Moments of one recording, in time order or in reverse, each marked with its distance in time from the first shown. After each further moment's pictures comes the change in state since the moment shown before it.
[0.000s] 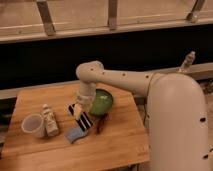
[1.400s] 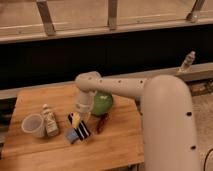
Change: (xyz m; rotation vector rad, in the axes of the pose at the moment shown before) arm 0.007 0.010 0.060 -0.076 0.075 0.053
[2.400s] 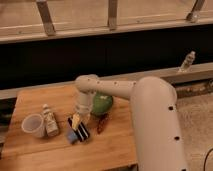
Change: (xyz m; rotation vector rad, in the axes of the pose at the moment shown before) arm -0.004 -0.011 0.025 -0.049 0.071 0.035
